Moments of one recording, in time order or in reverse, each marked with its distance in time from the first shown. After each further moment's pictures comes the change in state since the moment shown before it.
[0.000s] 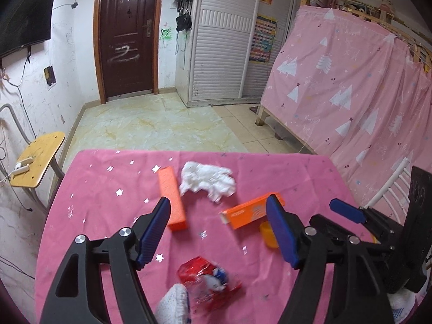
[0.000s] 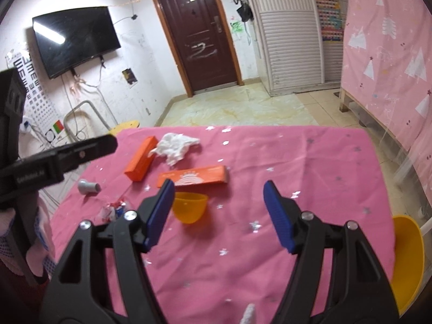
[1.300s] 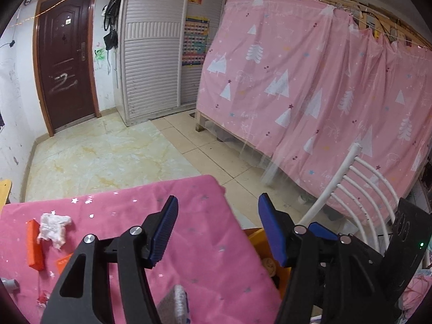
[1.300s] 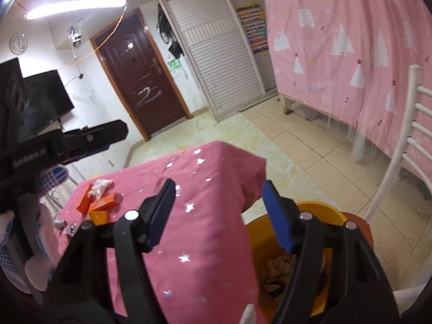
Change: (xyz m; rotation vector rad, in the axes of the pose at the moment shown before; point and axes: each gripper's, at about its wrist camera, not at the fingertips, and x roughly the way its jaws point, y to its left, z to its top) left arm 0.036 -0.248 0.030 0.192 -0.035 -0.202; right arm -0.105 -0.172 -0.032 0.262 -0.179 -0.166
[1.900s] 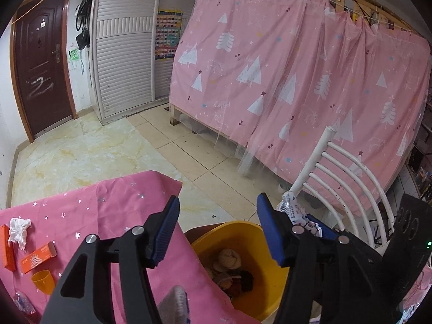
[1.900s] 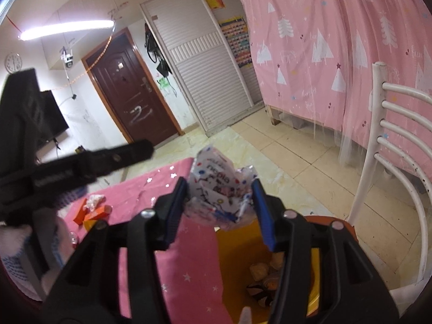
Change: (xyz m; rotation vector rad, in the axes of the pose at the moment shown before) left arm 0.026 -0.084 -0.005 0.059 0.045 -0.104; right arm -0.051 -0.059 -0.004 0.081 -0.096 -0.049
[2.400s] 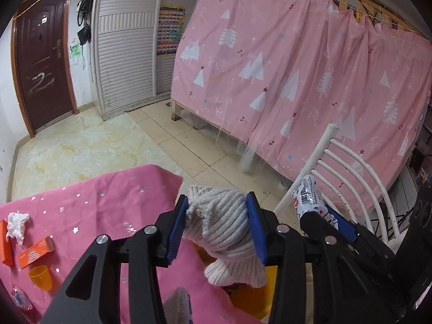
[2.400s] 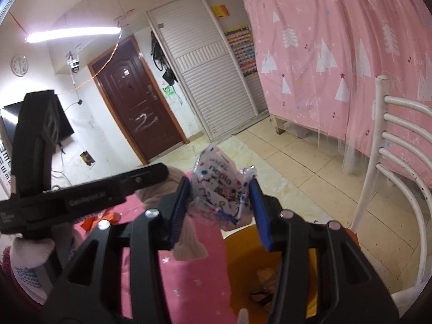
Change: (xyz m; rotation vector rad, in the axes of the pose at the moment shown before) left arm 0.009 -0.004 -0.007 -0.006 0.026 -0.008; right arm -0.017 -0.001 0.009 -0.002 -0.060 0.028
